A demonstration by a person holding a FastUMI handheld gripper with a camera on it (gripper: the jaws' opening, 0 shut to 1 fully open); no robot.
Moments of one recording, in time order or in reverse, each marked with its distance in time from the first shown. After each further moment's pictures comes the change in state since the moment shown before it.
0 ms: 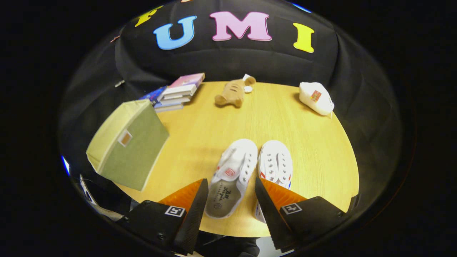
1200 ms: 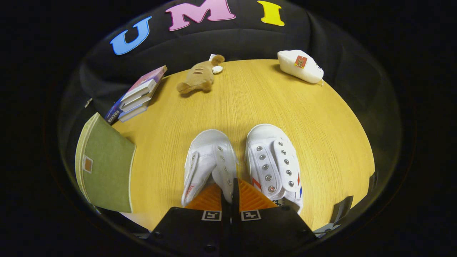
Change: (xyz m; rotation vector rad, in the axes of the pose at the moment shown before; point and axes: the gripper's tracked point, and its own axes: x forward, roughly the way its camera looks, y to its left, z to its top) arm 0.066 -0.020 0.000 0.267 0.075 -0.062
